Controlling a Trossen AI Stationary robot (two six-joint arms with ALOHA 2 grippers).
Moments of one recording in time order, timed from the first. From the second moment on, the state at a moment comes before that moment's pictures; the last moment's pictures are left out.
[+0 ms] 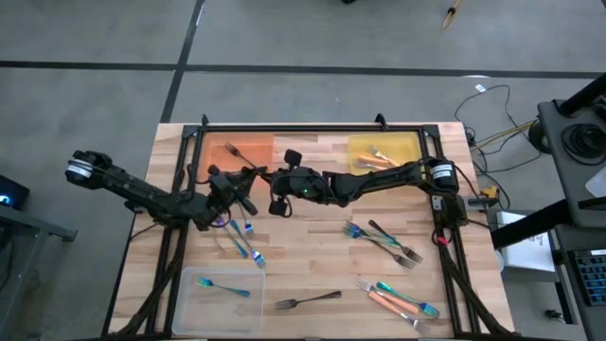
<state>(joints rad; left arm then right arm) -0.29 1.07 0.33 0.88 -1.09 -0.02 -0.01 2.02 1.52 0.23 0.38 -0.26</state>
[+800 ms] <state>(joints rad) -0.25 1.06 0.33 0.88 -1.22 0.13 -0.01 1.94 1.52 0.04 0.37 -0.22</state>
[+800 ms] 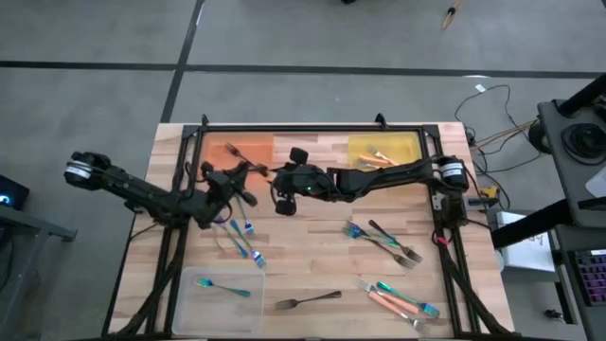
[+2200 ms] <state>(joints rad) 0.08 1.17 0.34 0.18 -1.35 0.03 -0.01 1.61 1.52 -1.29 0.40 0.39</state>
